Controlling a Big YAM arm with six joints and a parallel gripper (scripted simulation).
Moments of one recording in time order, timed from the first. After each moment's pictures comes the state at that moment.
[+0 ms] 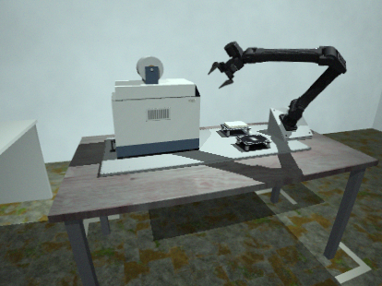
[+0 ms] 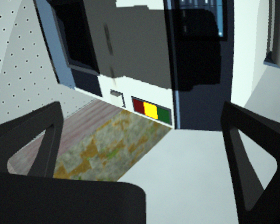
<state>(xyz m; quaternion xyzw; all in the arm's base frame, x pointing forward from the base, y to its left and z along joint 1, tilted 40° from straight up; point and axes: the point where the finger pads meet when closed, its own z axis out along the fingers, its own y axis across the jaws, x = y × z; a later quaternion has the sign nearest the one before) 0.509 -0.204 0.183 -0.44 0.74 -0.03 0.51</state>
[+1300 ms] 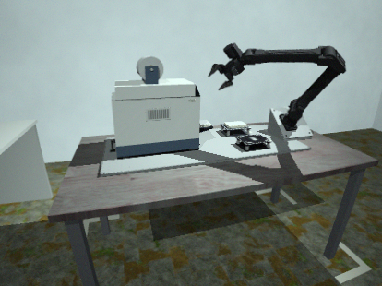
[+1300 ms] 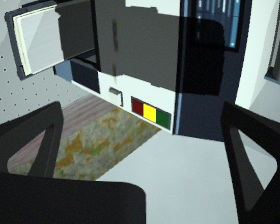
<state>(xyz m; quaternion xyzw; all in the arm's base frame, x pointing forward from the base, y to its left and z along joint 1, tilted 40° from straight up) 0.508 -0.199 0.174 -0.49 0.71 -0.05 0.50</state>
